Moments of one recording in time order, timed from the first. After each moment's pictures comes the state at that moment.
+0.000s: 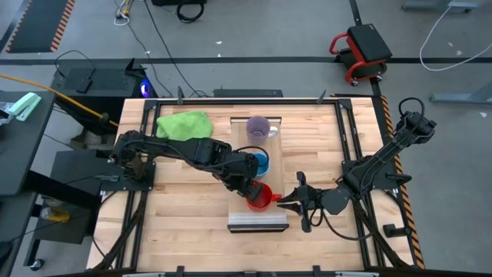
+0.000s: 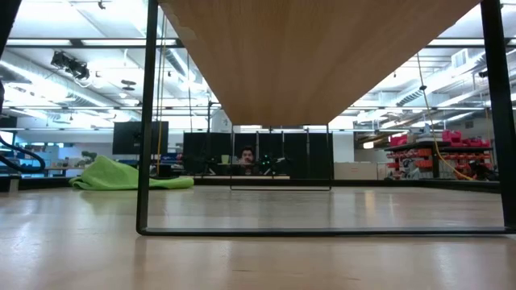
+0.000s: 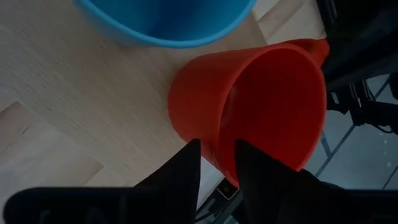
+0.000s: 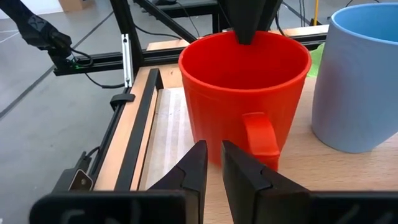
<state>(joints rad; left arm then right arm) -0.19 1.87 1.95 -1.09 0.10 -1.14 0.65 1.28 0.78 0.04 0.58 0.38</state>
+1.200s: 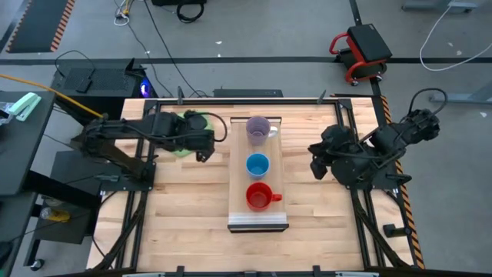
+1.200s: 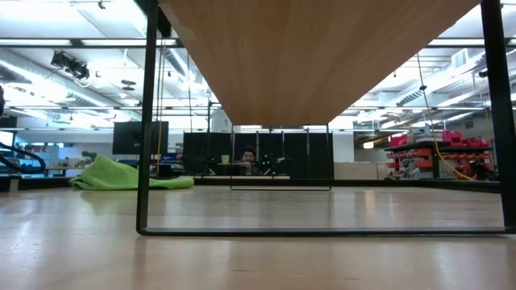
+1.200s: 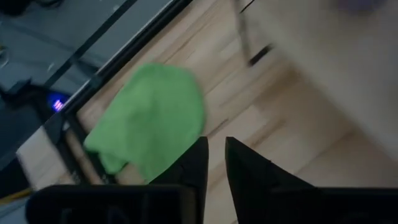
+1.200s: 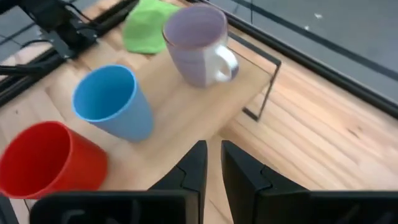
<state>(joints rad) -0.07 1.52 1.72 -1.57 -0.56 -0.83 0.53 1.27 1.58 -1.47 0.74 1.19</state>
